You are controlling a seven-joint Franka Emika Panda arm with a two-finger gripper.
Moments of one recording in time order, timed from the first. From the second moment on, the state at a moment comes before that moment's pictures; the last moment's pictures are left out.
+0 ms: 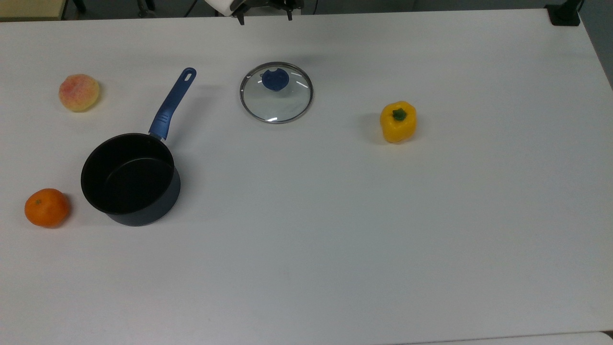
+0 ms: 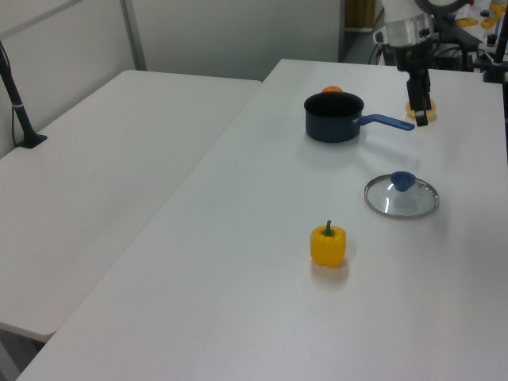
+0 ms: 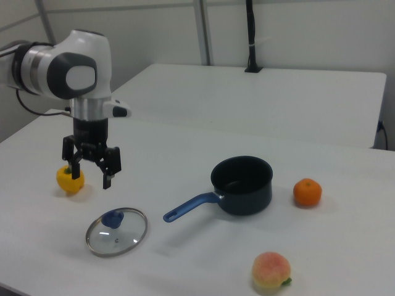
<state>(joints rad) 0.06 -0.04 0.02 -1.92 0.07 1.57 -0.07</state>
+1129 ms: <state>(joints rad) 0.06 -0.10 0.07 -2.34 0.00 2.24 -0.10</state>
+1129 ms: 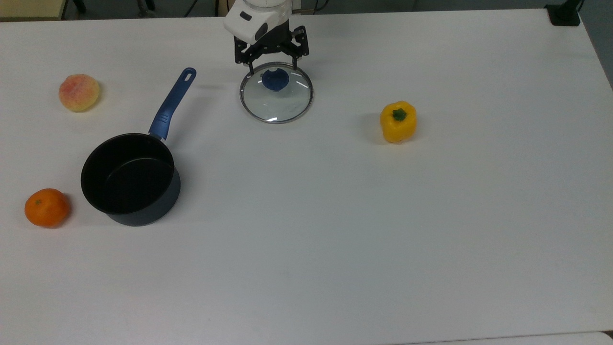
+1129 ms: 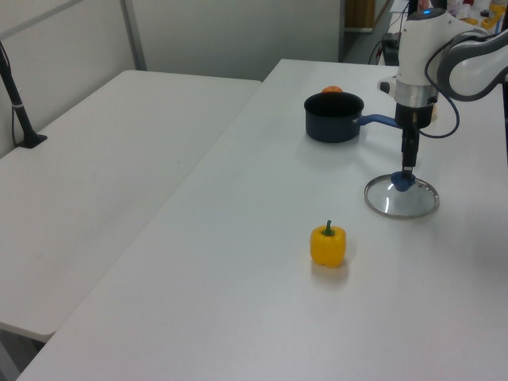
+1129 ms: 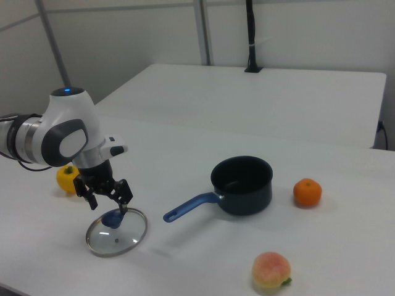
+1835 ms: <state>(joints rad) 0.06 -0.04 0.10 -2.35 -0.01 2.31 -0.10</state>
